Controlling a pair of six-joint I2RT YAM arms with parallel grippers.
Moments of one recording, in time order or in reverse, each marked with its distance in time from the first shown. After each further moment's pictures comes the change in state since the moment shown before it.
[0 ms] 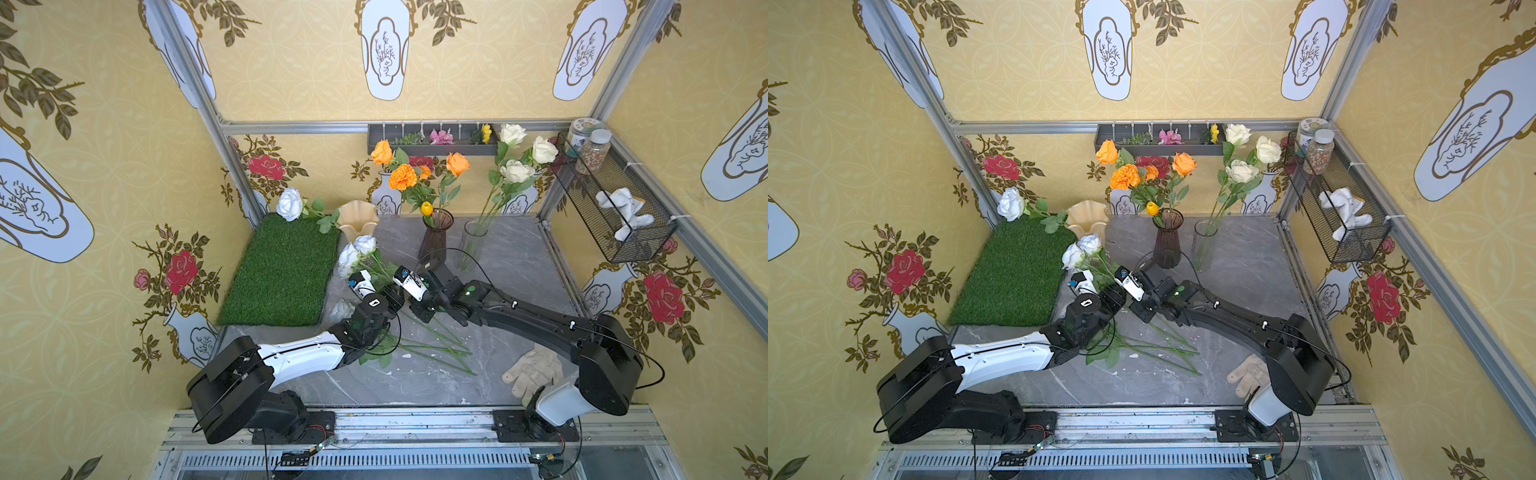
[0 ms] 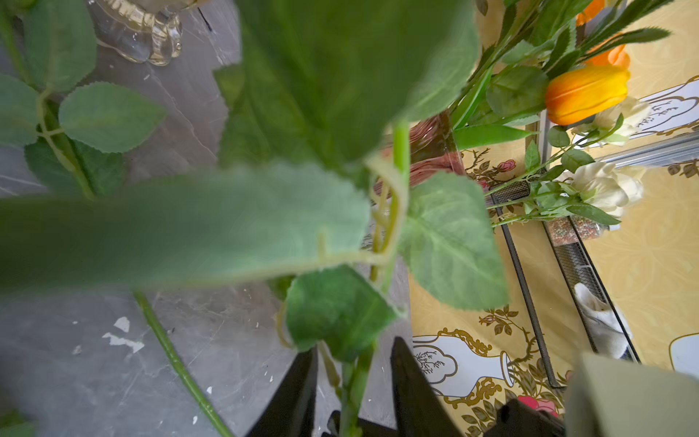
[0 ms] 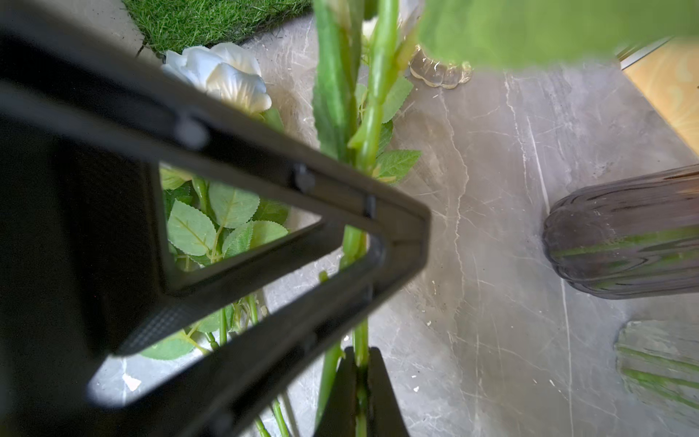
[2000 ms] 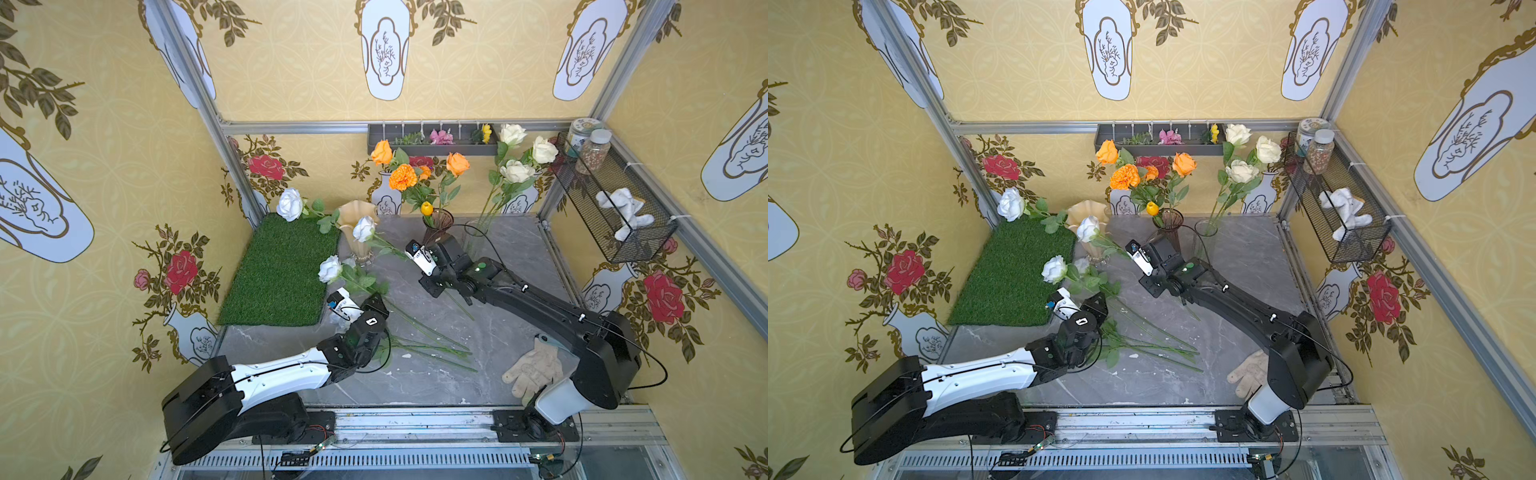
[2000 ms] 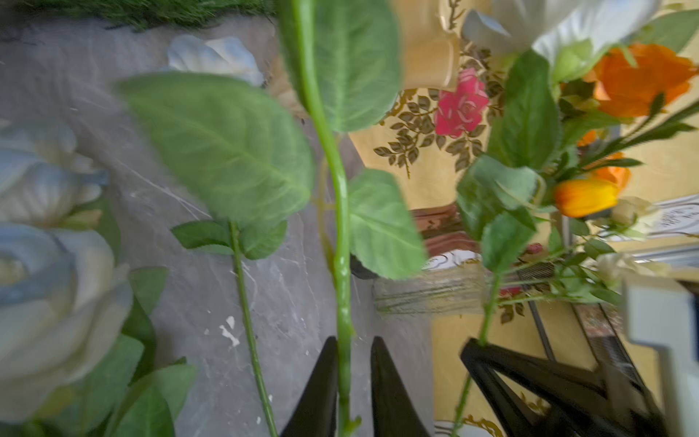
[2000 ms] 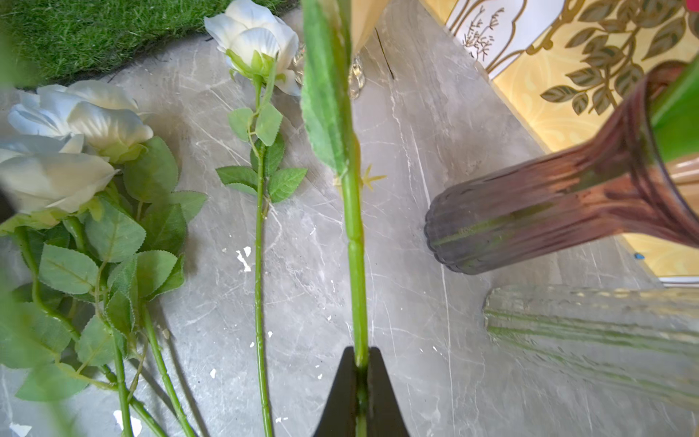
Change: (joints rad) left arm -0.070 -0.148 -0.097 -0.177 -0.356 -0.157; right arm -0.105 0.021 0.207 -0.169 0.130 -0.050
